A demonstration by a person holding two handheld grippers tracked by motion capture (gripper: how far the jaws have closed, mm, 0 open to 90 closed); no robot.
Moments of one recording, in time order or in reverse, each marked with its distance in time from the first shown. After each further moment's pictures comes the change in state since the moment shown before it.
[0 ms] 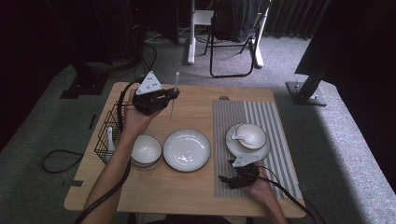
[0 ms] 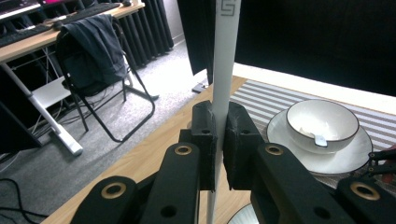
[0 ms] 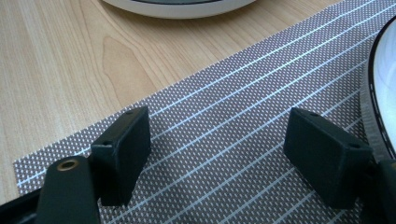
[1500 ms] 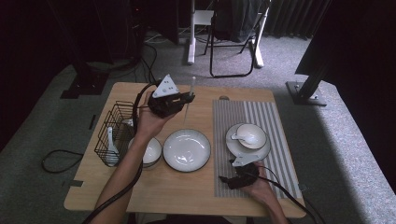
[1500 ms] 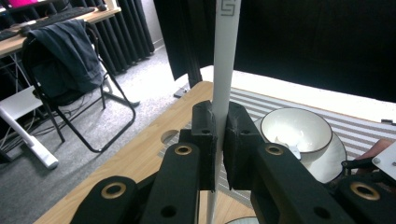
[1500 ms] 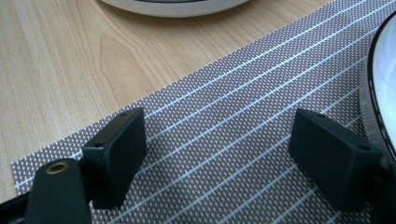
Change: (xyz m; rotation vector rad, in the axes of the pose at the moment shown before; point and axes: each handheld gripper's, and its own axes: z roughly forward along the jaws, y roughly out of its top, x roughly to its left) left arm -0.025 0.009 0.028 -0.016 -0.078 0.012; right arm 0.000 0.000 0.001 0.007 -0.003 0.011
